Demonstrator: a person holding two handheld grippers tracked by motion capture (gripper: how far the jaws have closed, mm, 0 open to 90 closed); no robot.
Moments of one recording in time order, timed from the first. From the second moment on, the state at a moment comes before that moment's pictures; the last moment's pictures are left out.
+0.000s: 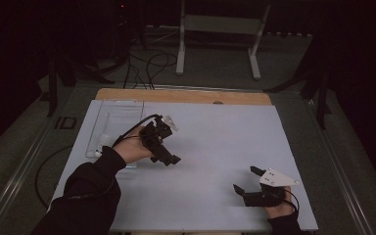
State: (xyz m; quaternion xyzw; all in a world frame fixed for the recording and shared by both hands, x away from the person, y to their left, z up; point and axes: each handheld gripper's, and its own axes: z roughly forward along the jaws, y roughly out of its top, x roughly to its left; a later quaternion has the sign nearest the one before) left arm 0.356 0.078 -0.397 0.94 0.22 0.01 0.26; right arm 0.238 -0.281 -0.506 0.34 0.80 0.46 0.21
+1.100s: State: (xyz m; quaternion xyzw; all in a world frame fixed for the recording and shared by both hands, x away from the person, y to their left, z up) left arm 0.339 0.075 -0.443 0.94 0.21 -0.01 0.28; right arm 0.238 -0.281 -0.506 0.34 0.80 0.46 0.21
